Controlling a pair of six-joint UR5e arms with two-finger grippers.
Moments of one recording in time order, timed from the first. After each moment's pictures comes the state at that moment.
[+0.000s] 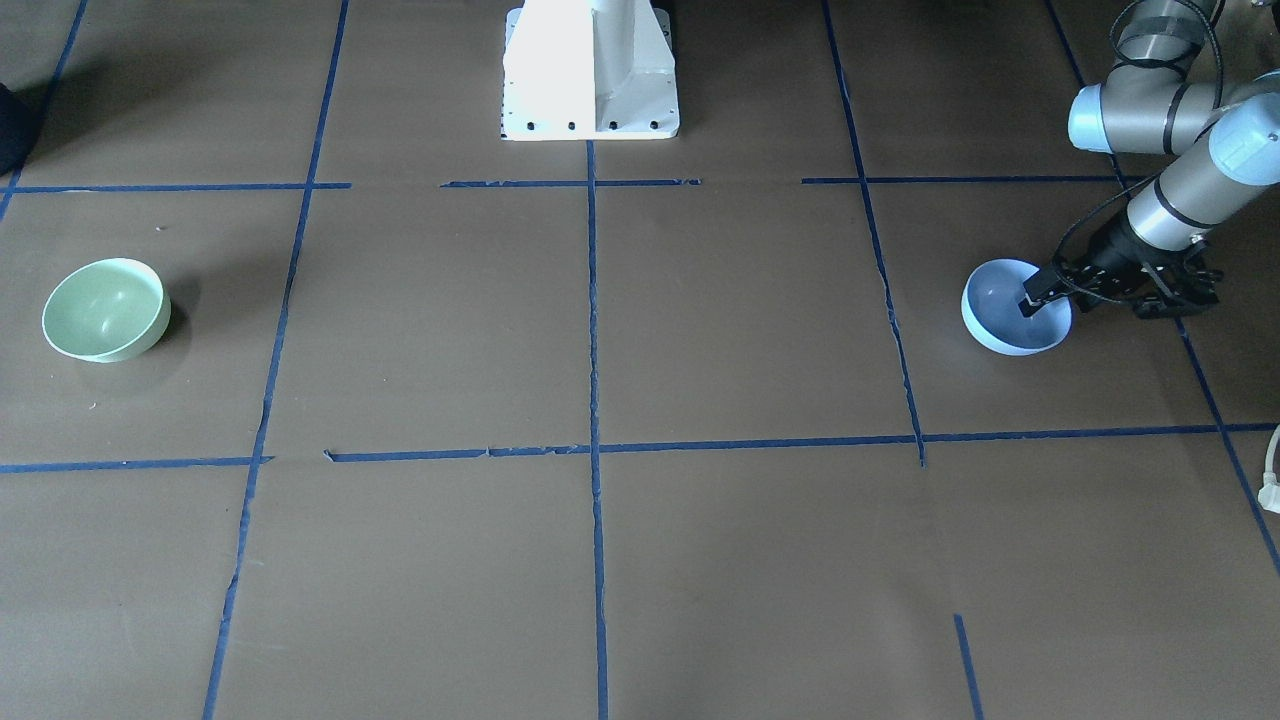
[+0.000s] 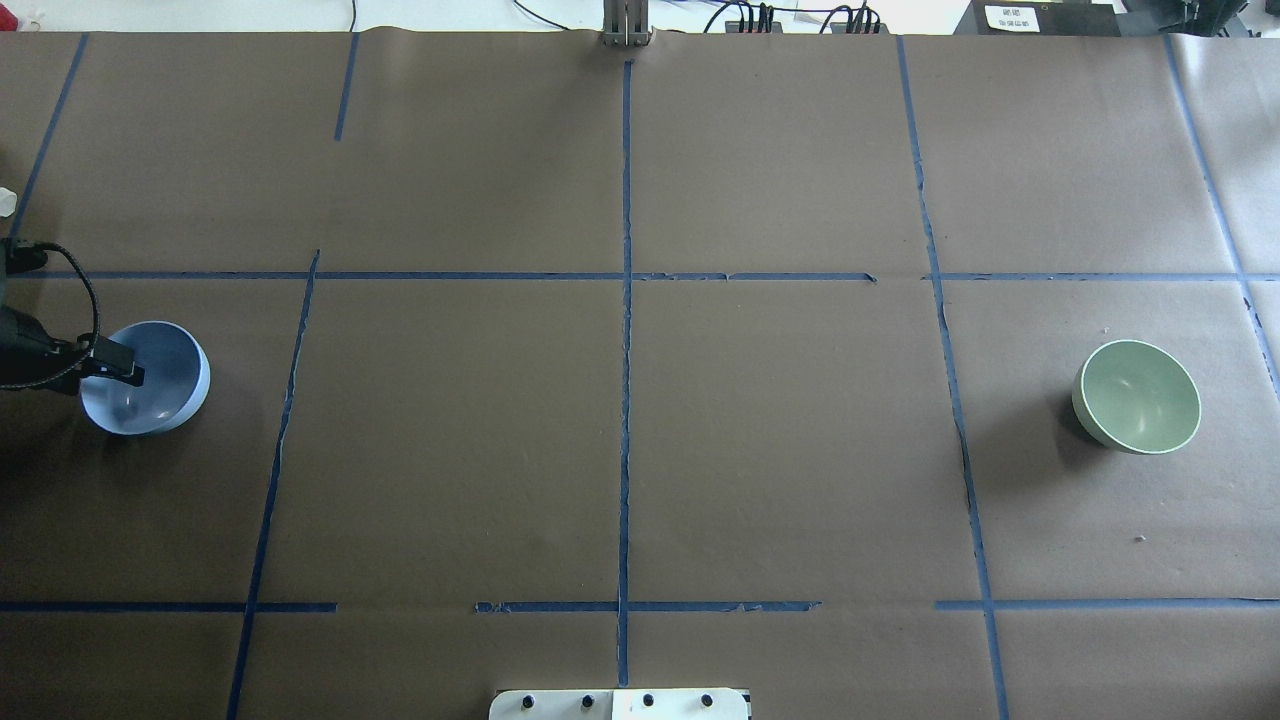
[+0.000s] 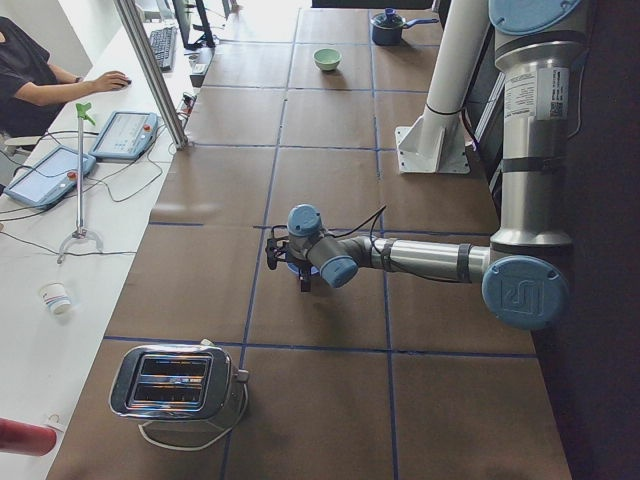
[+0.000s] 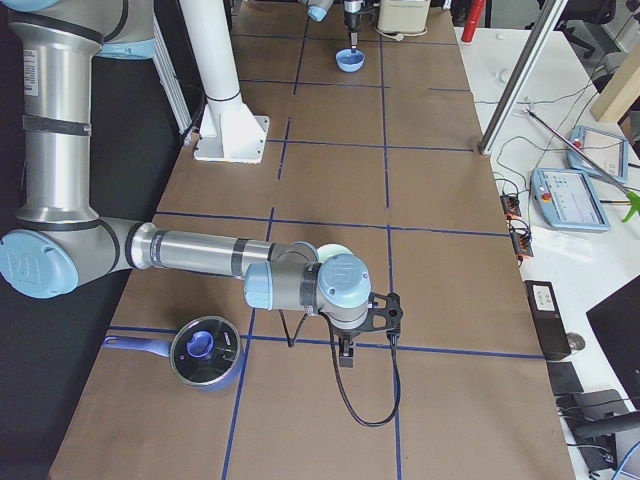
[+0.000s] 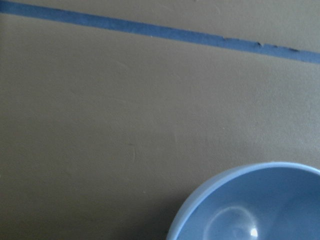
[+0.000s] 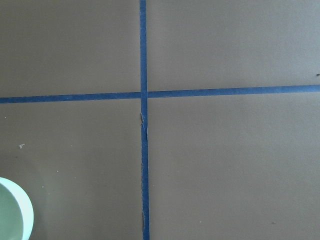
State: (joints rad) left arm -0.96 -1.51 -1.58 -2.30 -2.23 -0.99; right arm 1.67 -1.67 1.62 -1.49 2.41 -0.01
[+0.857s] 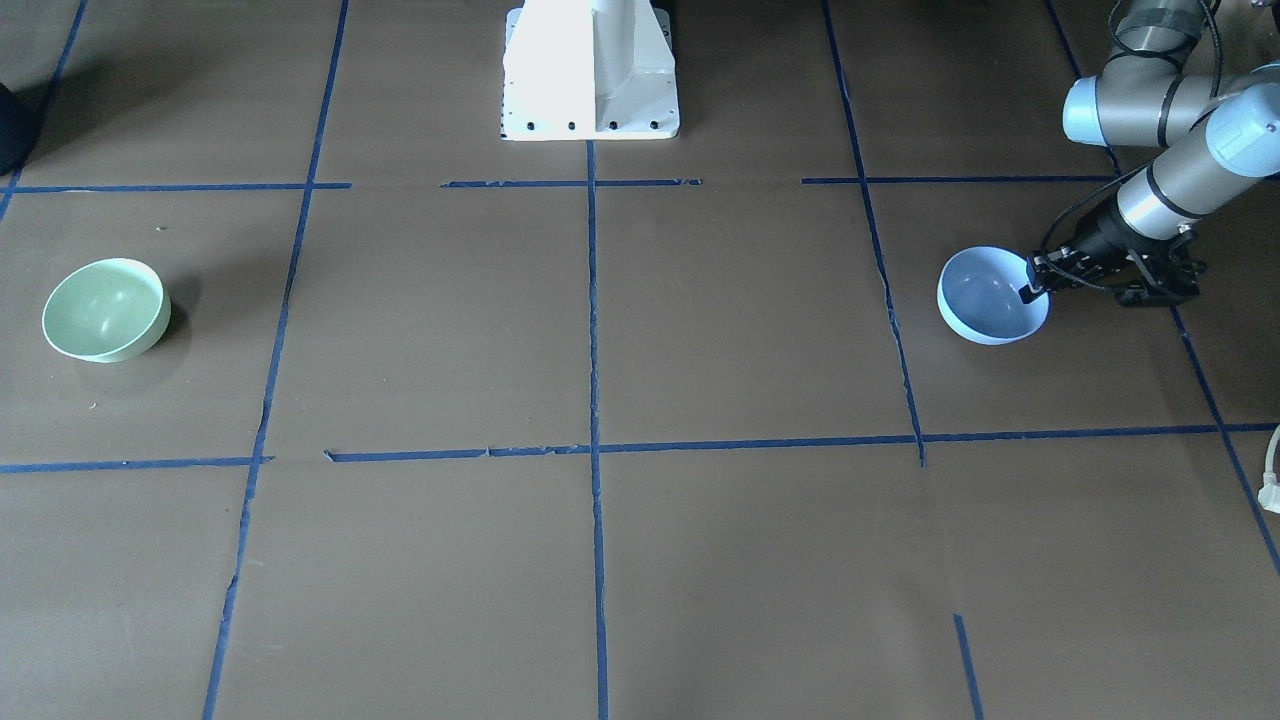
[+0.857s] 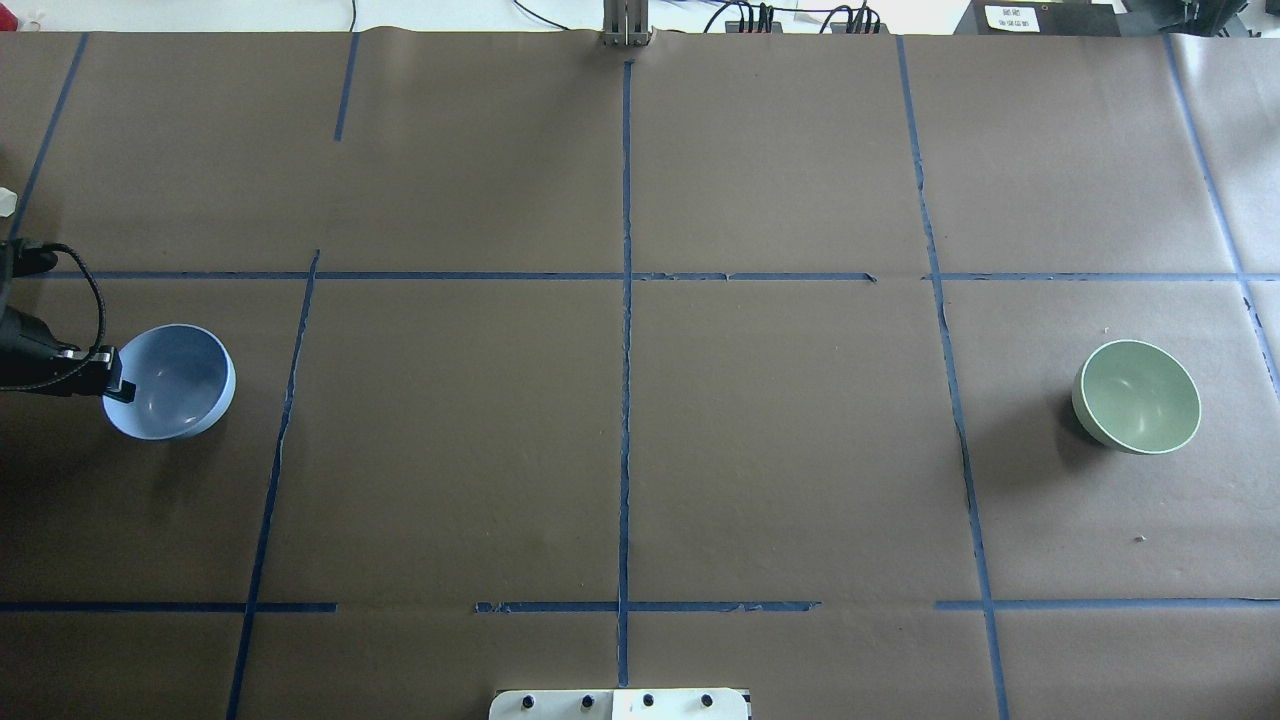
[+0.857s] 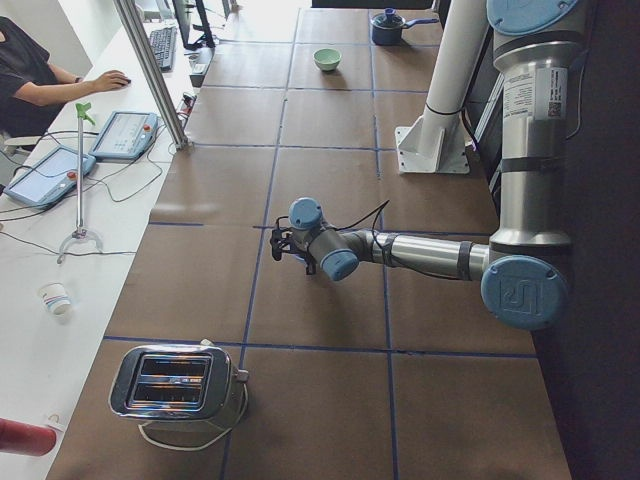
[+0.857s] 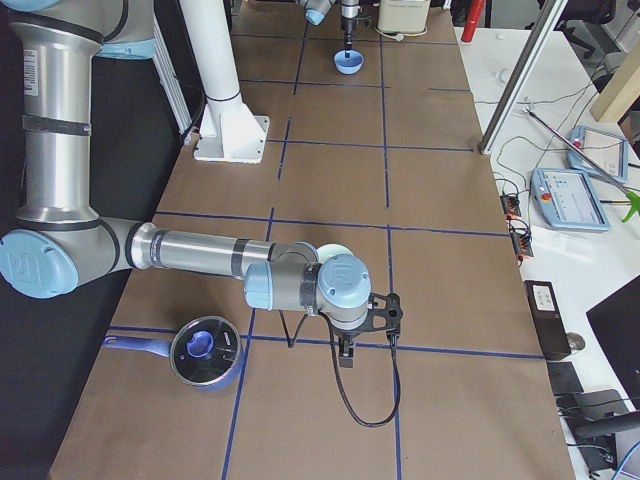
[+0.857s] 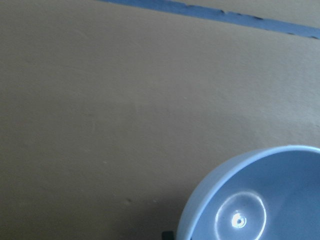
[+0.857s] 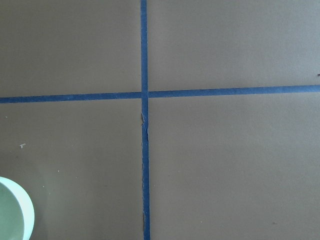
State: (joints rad) left arm -0.97 -1.52 -1.66 -2.25 -2.33 -0.99; right arm 1.67 -1.67 1.62 -1.49 2.41 -0.01
